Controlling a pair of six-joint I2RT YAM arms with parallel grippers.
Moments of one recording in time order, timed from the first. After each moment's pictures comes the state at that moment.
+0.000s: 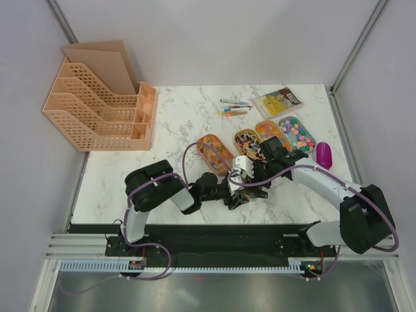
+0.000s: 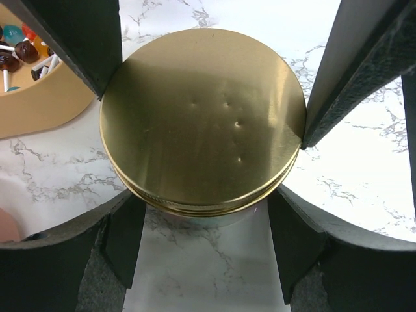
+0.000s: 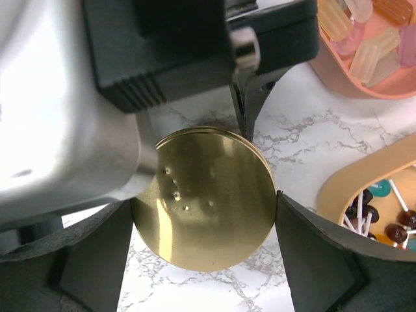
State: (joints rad) left arm -0.99 2.01 0.61 1.13 0.32 0.15; right arm 0.49 1.38 0.84 -0.66 -0.51 -0.91
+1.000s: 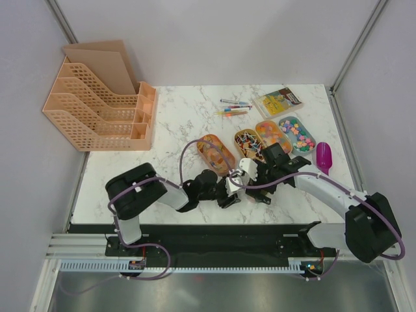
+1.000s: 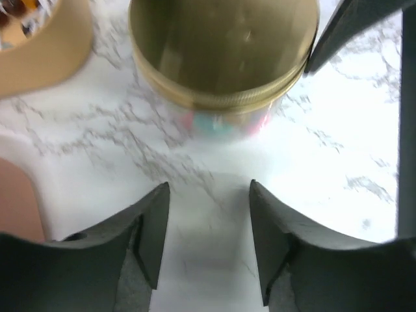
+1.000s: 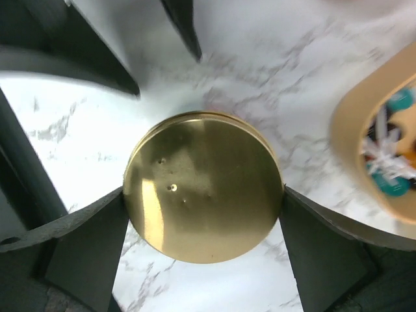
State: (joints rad) left arm -0.99 1.86 0.60 0.86 0.31 0.21; right arm 0.51 1.28 0.77 -0.63 -0.35 -0.70
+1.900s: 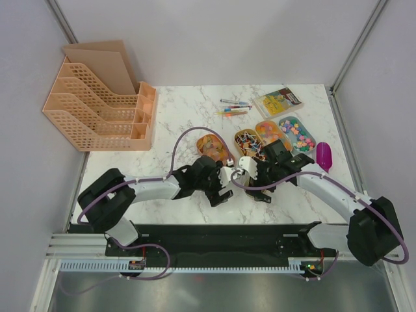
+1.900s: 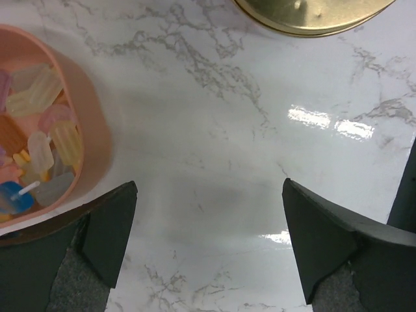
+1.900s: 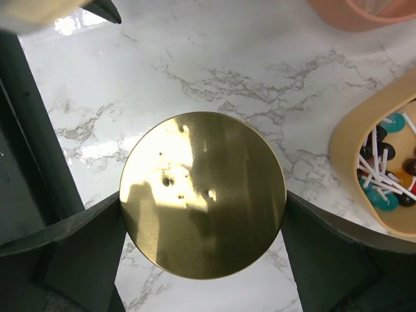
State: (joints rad) left arm -0.91 1.58 0.74 0.12 0.25 0.30; right arm 0.51 1.24 0.82 -0.72 -0.39 -0.76
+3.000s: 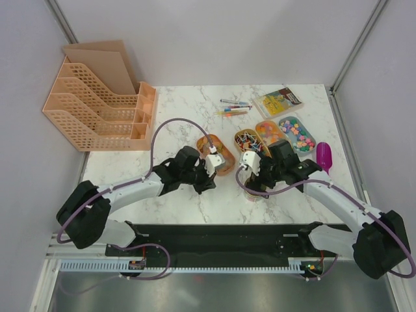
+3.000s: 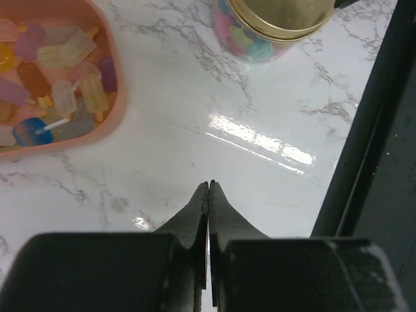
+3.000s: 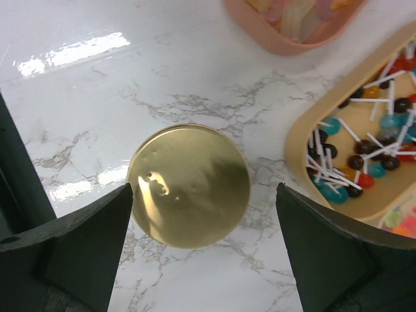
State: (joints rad) left arm -0.79 1.38 0.73 -0.07 0.40 0.15; right arm 0.50 1.16 0.74 -0.56 -0.40 -0.70
